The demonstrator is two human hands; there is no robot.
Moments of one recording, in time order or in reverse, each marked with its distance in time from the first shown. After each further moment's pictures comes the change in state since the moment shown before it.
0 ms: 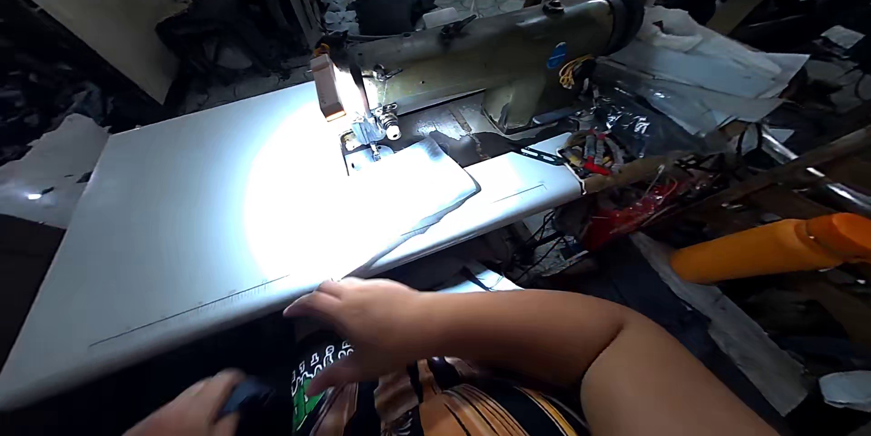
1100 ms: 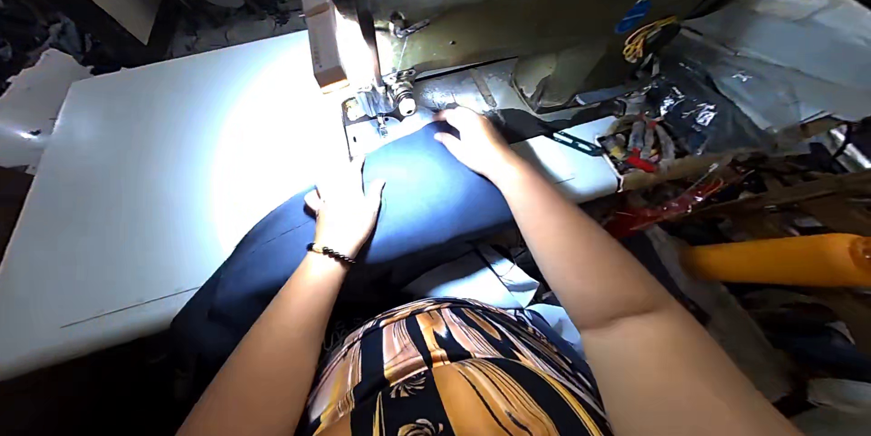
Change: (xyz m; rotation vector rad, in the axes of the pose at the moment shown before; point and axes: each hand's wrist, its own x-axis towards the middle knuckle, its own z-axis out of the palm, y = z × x) left_hand 0.253 0.114 0.029 -0.175 0.479 0.016; right_hand -0.032 0.185 -0.138 -0.383 0.484 0.538
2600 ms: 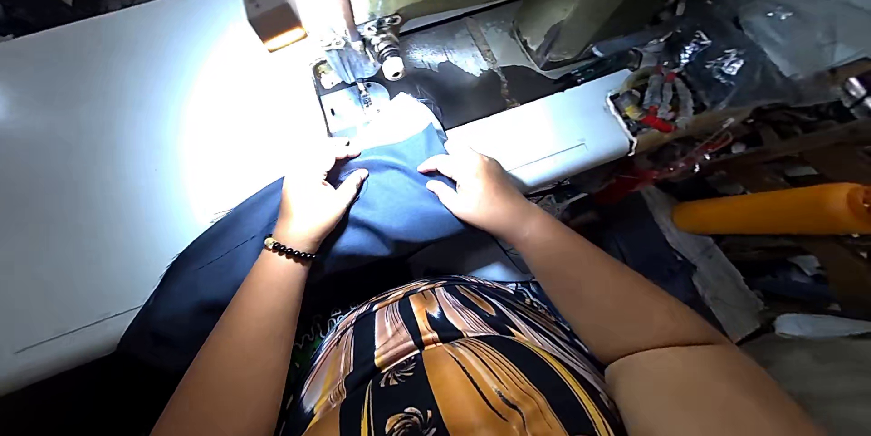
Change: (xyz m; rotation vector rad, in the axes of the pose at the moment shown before) left_hand 0.006 -0.036 -0.006 -0.465 0.117 0.416; right_hand -0.092 -0.050 0.025 0.044 0.046 -0.065
